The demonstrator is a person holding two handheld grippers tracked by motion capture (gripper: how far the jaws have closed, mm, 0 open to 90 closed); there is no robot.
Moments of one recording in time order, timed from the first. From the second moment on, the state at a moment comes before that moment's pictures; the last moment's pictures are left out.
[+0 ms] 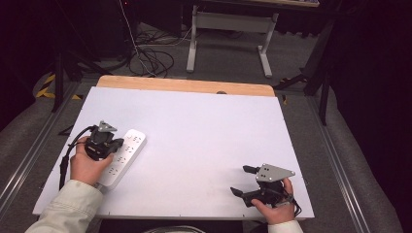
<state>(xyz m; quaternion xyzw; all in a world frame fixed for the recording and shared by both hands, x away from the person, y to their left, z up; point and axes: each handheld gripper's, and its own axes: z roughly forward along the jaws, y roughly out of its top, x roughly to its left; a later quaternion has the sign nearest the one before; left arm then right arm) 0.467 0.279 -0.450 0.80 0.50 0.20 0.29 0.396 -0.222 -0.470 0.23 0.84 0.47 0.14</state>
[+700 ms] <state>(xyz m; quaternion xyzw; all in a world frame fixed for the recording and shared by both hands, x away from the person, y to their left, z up) 0.465 0.274 -0.454 0.80 0.49 0.21 0.27 0.395 -0.222 -0.470 0.23 0.84 0.47 0.14</state>
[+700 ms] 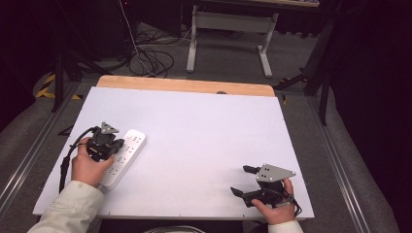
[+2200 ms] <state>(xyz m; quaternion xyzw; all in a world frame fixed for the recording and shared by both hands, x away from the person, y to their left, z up) 0.465 0.285 -0.439 0.78 0.51 0.20 0.30 0.397 -0.223 -0.471 0.24 0.84 0.46 0.14</state>
